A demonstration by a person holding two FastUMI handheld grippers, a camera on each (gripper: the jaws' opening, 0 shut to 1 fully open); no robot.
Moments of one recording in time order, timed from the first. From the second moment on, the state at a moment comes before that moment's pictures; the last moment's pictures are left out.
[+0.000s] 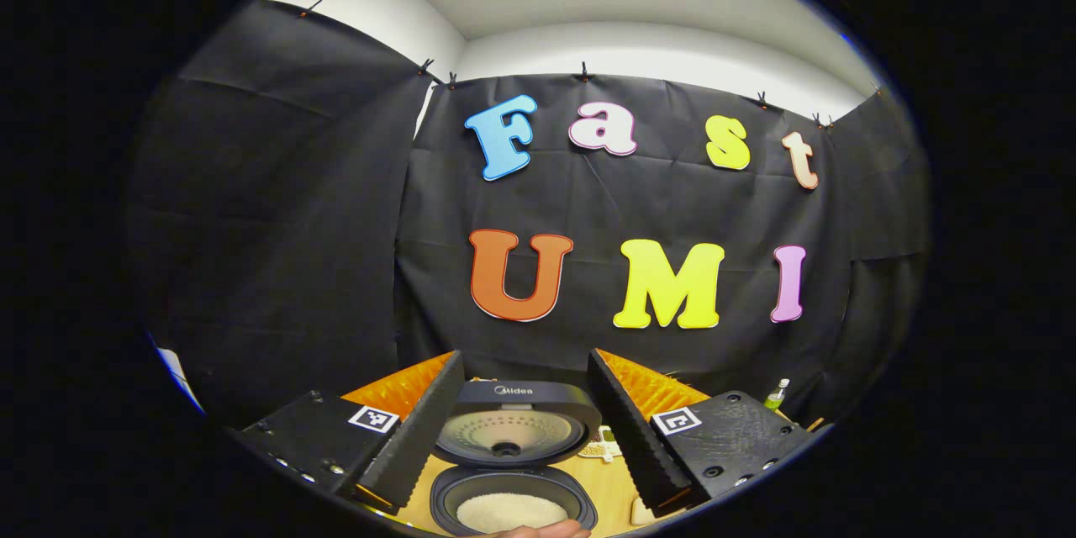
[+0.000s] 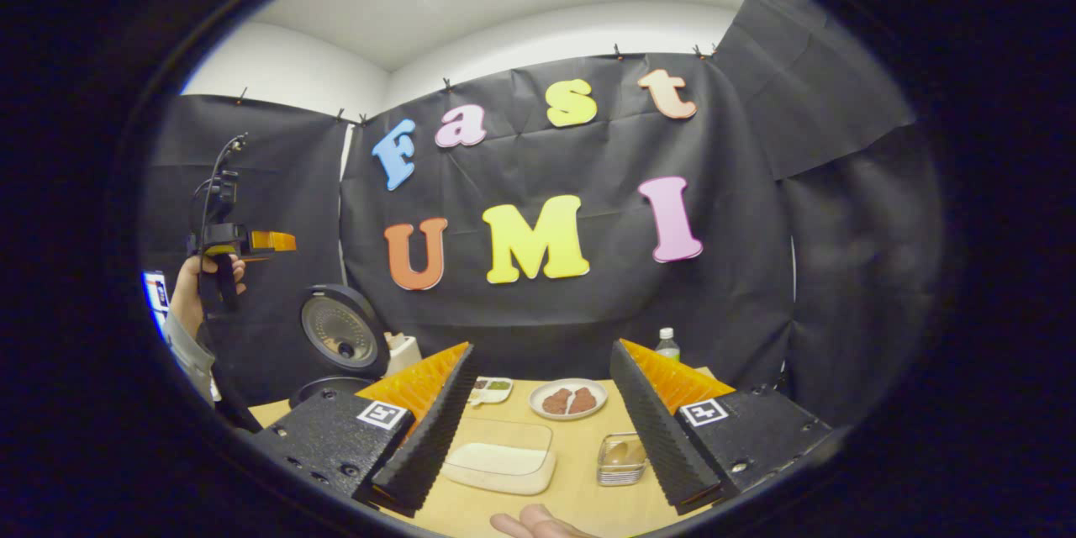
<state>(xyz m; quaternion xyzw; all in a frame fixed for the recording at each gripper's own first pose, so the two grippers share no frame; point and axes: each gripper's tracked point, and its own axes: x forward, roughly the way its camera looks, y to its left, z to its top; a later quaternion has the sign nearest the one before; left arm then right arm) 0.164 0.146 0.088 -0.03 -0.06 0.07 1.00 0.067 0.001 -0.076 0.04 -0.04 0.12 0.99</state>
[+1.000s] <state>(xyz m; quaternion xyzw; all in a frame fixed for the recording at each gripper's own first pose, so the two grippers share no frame) 0.288 0.190 -0.004 -0.05 0.09 0.13 0.99 0.069 -0.056 -0.080 0.08 -0.07 0.09 0.99</state>
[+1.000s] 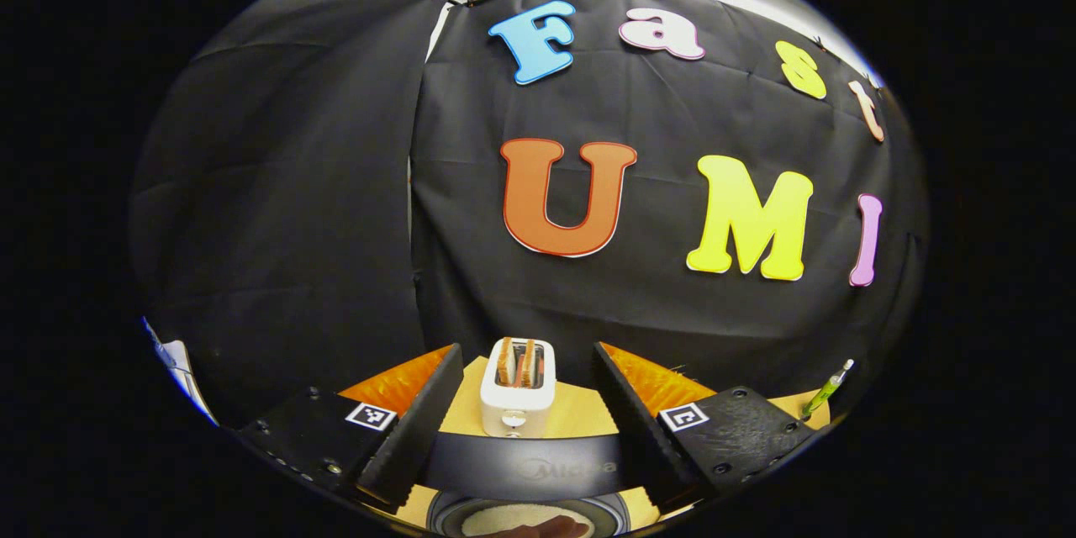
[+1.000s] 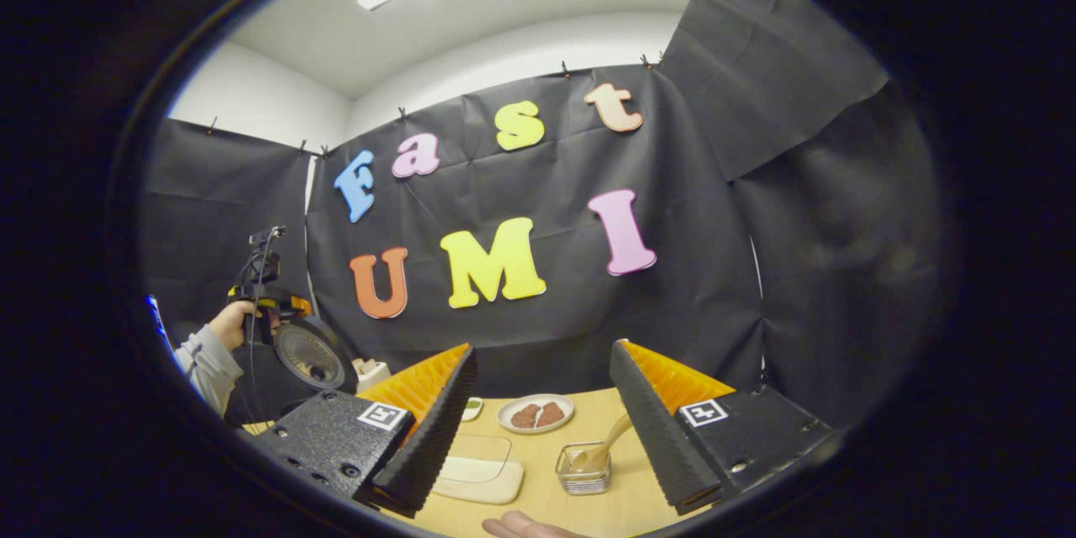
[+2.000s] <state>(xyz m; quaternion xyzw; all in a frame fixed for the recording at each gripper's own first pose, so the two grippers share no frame) 0.181 0.148 -0.120 -0.04 0.10 0.13 0.98 0.089 -0.061 -0.115 0.09 -0.02 0.08 0.99</state>
